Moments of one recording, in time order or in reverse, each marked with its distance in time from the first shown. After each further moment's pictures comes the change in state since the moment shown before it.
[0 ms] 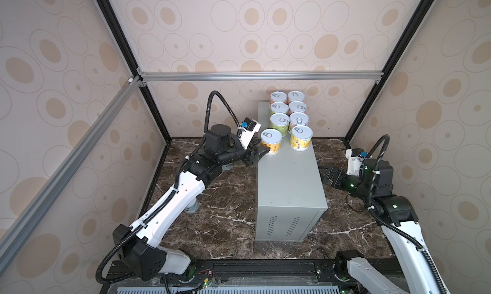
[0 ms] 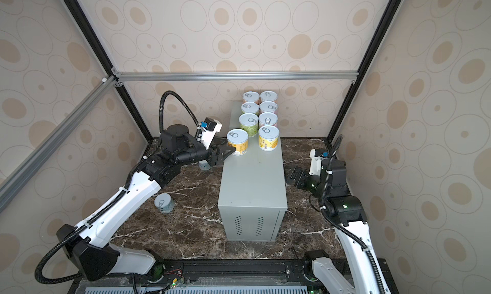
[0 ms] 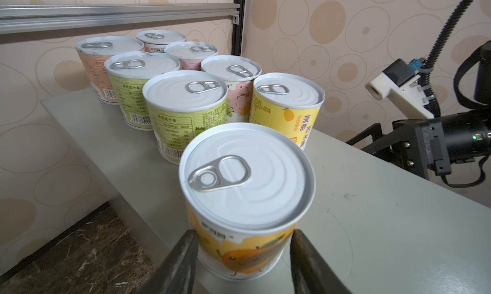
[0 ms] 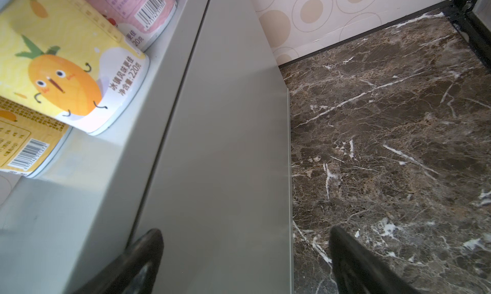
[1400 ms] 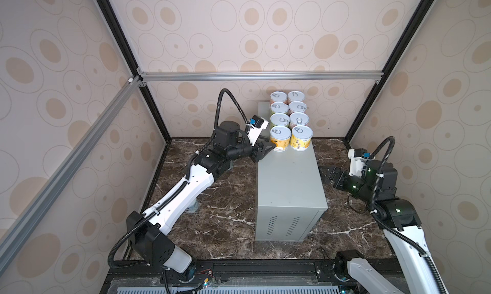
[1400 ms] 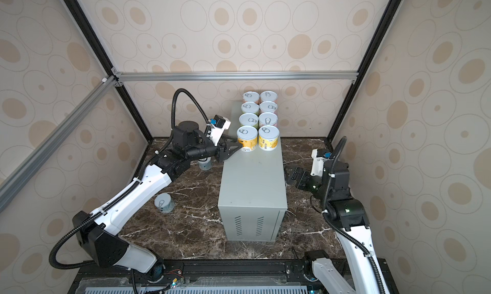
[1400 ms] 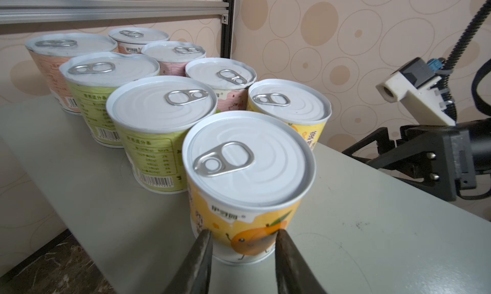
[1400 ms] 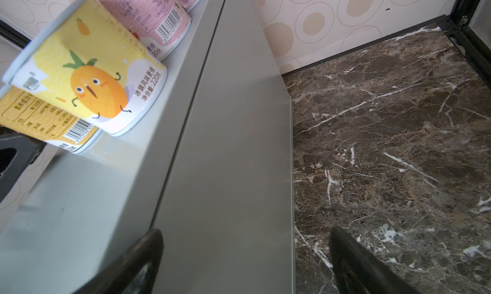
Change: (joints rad) left arm -0.029 0.110 0.068 0.048 0.035 -0.020; right arm 0.000 -0.033 -0.001 0.012 0.001 0.000
